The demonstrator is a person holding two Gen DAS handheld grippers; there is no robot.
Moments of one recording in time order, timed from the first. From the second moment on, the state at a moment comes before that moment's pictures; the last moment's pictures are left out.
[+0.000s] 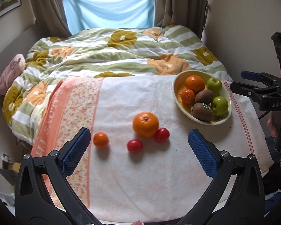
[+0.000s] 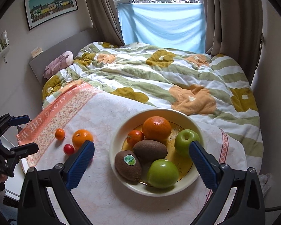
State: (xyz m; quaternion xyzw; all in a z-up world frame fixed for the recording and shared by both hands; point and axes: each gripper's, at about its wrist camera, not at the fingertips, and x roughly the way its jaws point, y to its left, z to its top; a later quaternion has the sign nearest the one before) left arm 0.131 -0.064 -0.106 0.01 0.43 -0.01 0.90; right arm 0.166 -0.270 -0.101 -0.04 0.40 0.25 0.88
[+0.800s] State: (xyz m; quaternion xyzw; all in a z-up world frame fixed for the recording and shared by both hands) left arm 0.111 0.059 -0.105 0.03 0.43 -0.11 0.90; right arm 0.086 -0.148 -0.092 0.04 0.43 0.17 0.88
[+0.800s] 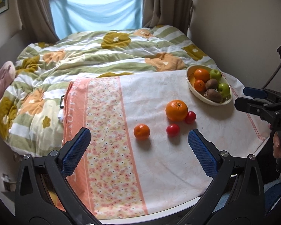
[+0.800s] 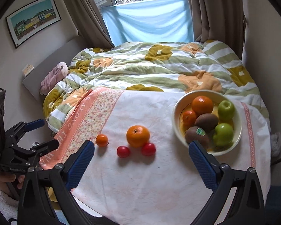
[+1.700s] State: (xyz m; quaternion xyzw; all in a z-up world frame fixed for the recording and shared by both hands) left arm 0.185 0.041 -0.230 0.19 0.48 -0.30 0.80; right arm 0.094 -0.081 -0.183 0.09 0.47 0.05 0.88
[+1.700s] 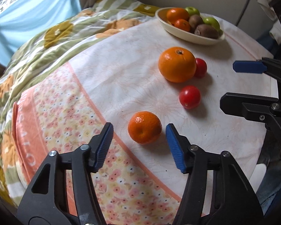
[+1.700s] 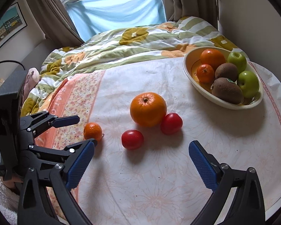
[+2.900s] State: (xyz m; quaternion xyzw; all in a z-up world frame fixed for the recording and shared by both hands) left arm 0.177 0.080 -0.233 0.15 0.51 -0.27 0.81; right arm 0.125 -0.055 -0.219 0.04 0.51 0.07 0.86
